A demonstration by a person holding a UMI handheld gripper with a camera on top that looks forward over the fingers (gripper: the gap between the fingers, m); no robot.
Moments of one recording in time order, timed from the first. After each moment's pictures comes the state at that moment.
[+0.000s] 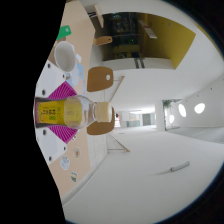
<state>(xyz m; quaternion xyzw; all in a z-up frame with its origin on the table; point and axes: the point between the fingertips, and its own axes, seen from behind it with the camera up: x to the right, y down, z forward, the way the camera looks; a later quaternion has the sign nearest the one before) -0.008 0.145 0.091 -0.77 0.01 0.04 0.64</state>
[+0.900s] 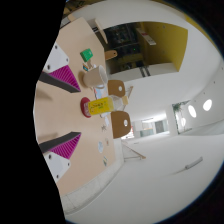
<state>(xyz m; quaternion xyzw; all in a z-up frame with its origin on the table) 0.047 -0.052 0.057 -0.81 0.00 0.12 0.58</state>
